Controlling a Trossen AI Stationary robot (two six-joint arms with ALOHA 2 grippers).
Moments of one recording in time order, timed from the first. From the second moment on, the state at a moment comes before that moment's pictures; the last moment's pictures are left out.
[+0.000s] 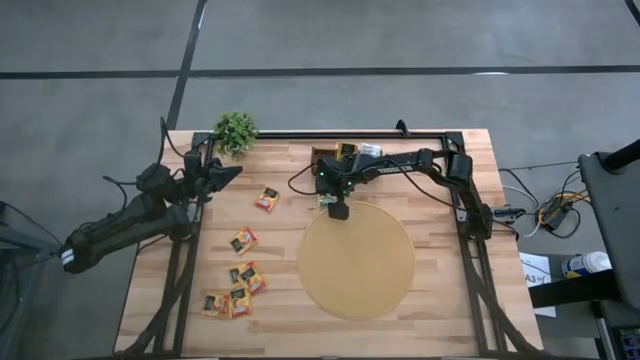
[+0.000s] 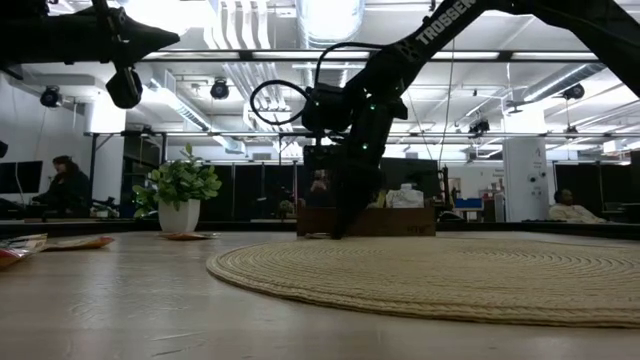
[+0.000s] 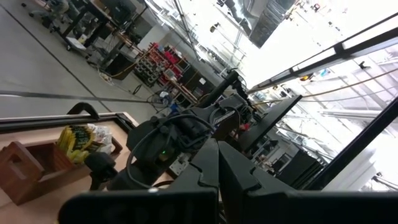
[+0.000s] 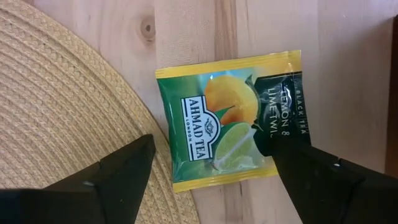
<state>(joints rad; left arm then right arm) 0.52 0.28 0.26 0.18 0.24 -0.80 -0.28 2.15 1.48 -0.59 -0.10 -0.21</state>
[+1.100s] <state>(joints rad) 0.52 0.28 0.26 0.18 0.24 -0.81 -0.28 2.00 1.58 -0.79 0.05 -0.20</state>
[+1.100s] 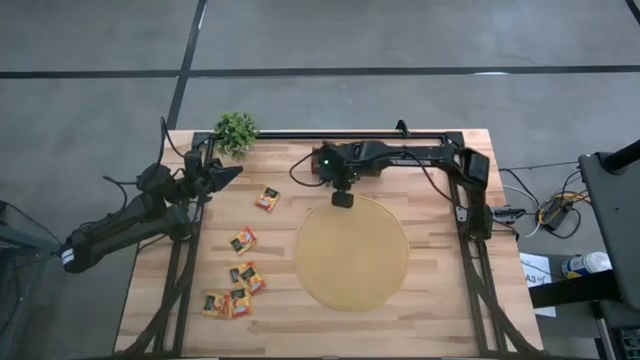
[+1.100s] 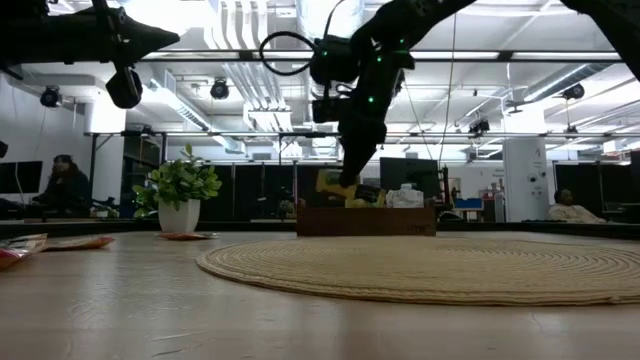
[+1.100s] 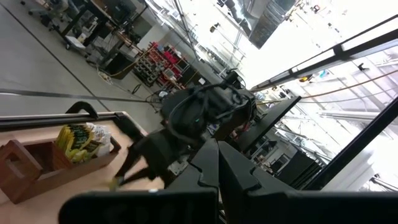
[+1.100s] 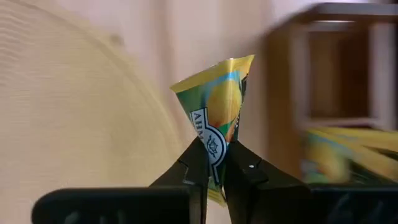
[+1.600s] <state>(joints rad) 0.52 0.27 0.26 0.18 0.24 -0.81 -0.40 1.94 1.55 -0.82 0.29 -0.18</state>
